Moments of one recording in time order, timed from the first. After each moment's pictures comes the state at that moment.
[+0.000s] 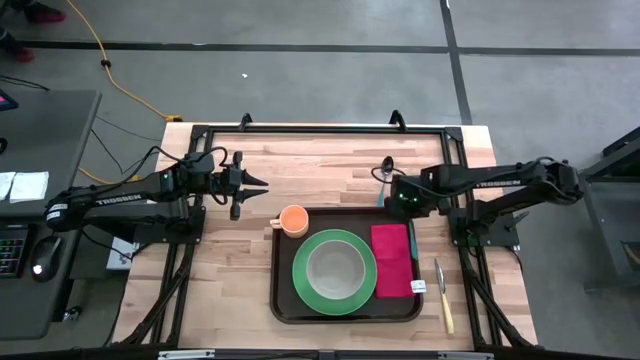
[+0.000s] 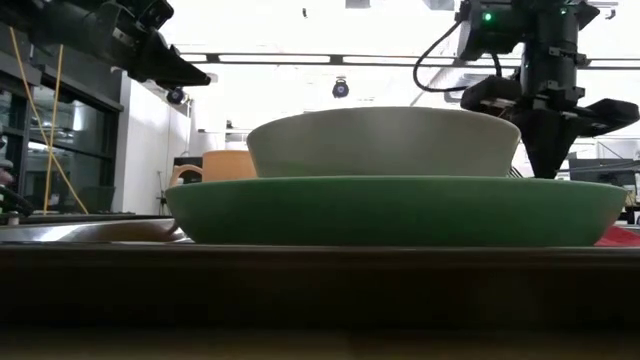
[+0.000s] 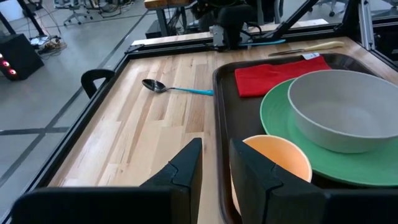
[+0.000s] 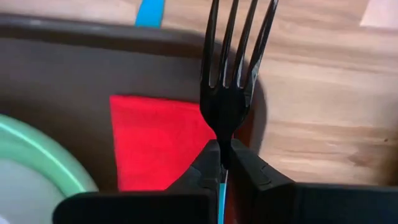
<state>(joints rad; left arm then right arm) 0.29 0.62 0.45 -0.11 0.19 0.23 -0.12 1.22 0.79 -0.97 -0.08 1.36</state>
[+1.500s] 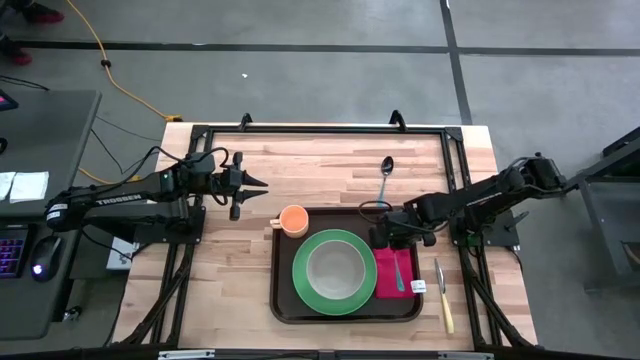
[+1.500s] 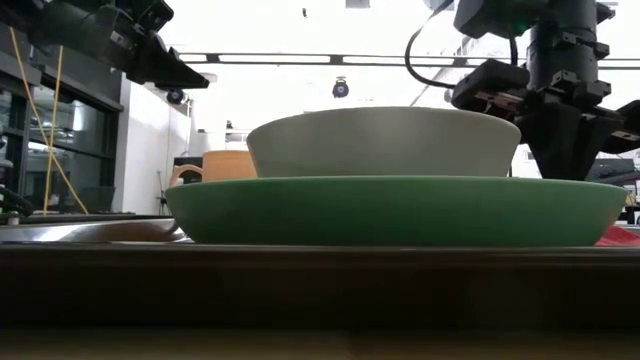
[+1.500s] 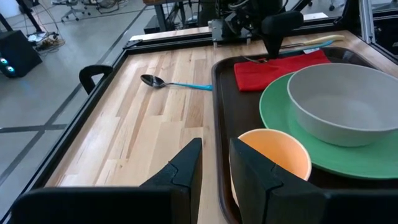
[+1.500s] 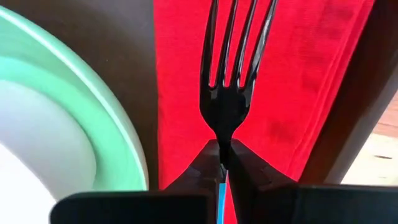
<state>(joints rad) 0.29 0.62 0.45 -0.13 0.19 0.24 0.20 1.39 0.79 -0.68 -0.16 1.69</state>
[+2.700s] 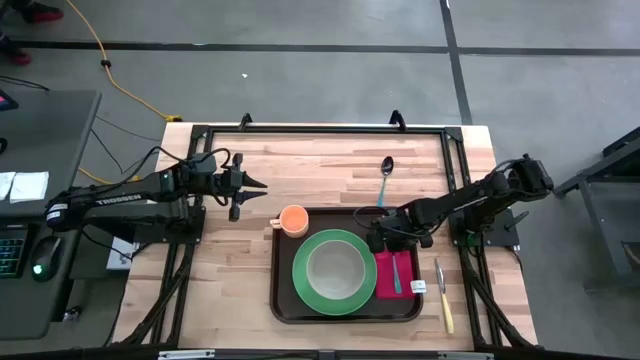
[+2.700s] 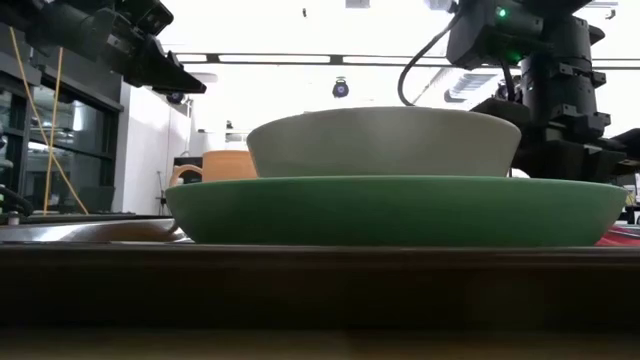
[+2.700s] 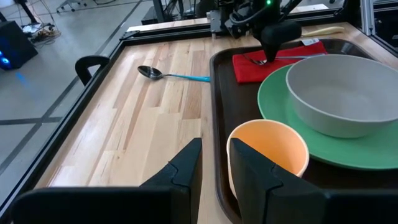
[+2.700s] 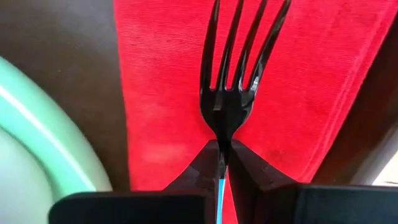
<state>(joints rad) 0.29 0.62 0.45 -0.17 0.19 0.24 0.20 1.51 0.77 -0.63 -0.16 1.66</state>
